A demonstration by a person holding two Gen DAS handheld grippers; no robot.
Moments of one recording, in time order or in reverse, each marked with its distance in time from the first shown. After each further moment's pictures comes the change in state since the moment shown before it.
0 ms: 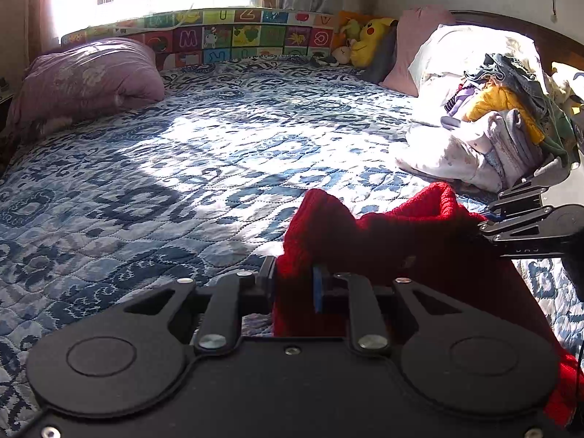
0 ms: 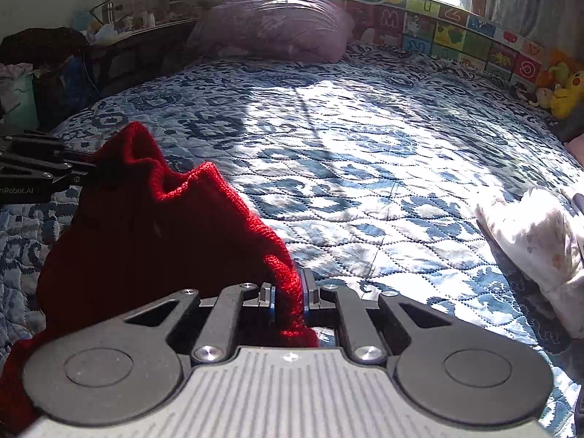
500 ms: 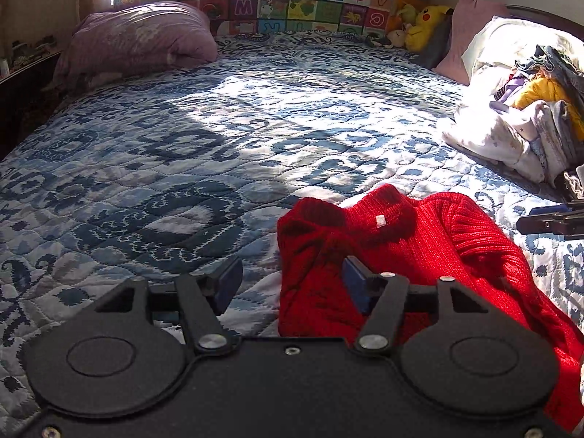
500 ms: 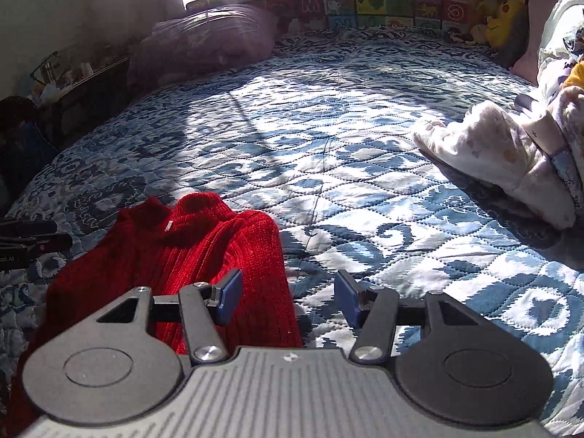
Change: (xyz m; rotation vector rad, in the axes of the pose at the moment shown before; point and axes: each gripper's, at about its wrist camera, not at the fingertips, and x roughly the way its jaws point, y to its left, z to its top) left arm -0.030 -0.019 -0.054 -0.106 0.056 0.126; right arm -0.040 -0.051 -0.072 0.310 -0.047 -0.016
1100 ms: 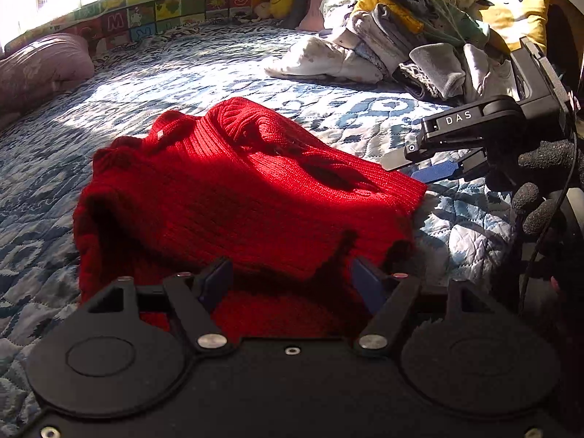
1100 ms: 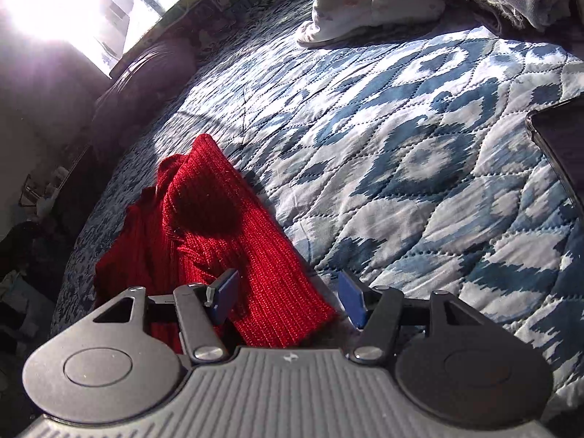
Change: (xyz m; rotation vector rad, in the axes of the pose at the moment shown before) left arm -0.067 -0.145 -0.113 0.304 0.042 -0.212; right arm -0.059 -0.056 -0.132 0.523 0.000 0.084
